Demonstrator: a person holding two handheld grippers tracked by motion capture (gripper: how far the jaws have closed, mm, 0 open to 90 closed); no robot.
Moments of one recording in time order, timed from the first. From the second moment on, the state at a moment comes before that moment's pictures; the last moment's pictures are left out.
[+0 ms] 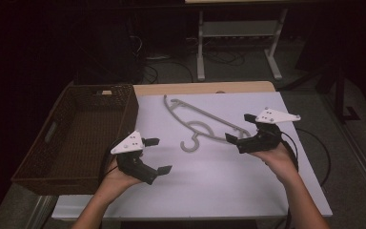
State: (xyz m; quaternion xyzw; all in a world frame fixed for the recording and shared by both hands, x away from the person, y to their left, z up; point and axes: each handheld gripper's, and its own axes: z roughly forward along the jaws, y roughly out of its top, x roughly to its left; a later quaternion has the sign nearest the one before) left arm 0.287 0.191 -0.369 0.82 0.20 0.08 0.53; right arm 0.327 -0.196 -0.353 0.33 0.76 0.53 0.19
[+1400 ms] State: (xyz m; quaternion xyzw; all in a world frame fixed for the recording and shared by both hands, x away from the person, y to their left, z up) left arm 0.288 0.192 -0.397 0.82 0.20 0.06 0.53; right arm 0.417 -0.144 -0.409 0.30 0.88 0.35 0.09
